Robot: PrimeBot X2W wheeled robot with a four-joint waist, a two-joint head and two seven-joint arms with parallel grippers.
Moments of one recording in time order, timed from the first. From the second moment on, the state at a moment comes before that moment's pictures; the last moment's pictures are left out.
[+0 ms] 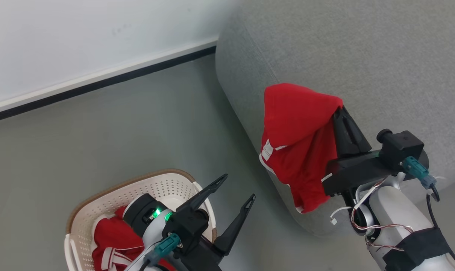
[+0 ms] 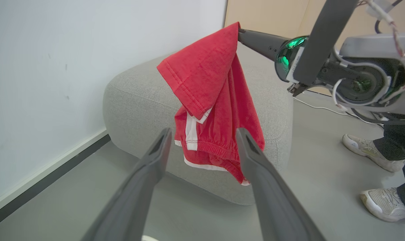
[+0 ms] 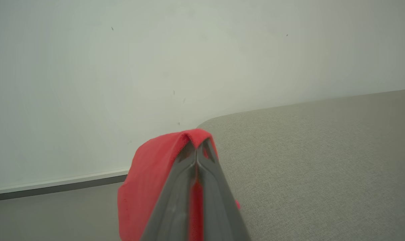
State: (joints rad) left arm -0.23 0.21 -0.59 -0.07 -0.28 -0.11 0.04; right arm -0.52 -0.20 0.46 0.32 0.45 -0.10 -0.25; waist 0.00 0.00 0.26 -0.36
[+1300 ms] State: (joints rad) left arm -0.35 0.29 -0.62 -0.18 -0.24 -0.12 0.15; right arm -1.02 -0.36 0.13 0.43 0.50 -0.10 -0.26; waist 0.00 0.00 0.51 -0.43
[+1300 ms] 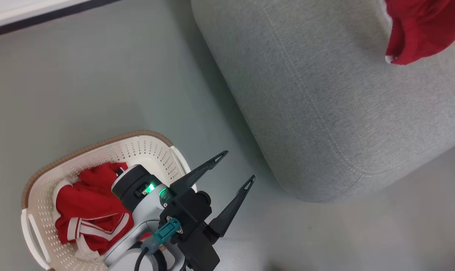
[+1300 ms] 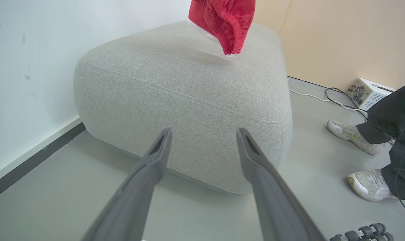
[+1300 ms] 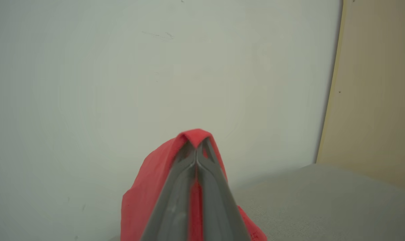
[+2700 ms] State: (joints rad) left arm -0.45 0.33 -0.59 -0.18 -0.22 -0.12 0.15; right arm -1.02 -0.27 0.10 0.88 0.54 -0.03 -0.26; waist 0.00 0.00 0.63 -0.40
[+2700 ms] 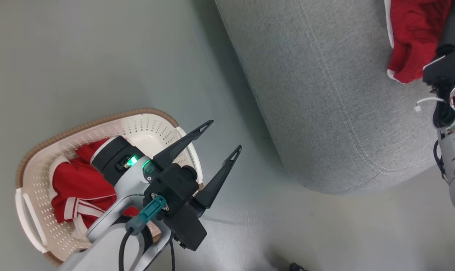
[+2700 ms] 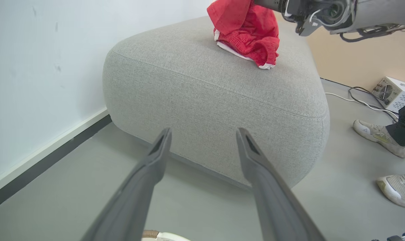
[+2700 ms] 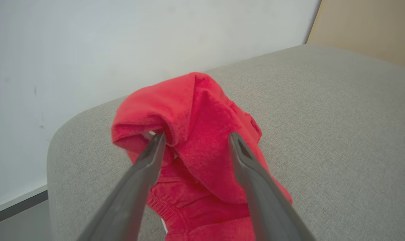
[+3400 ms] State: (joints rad) left arm -0.40 0.22 -0.60 -0.04 -0.26 -0.09 0.05; right arm -0.77 -0.23 0.15 0.74 0.43 0.00 -0.26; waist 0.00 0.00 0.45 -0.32
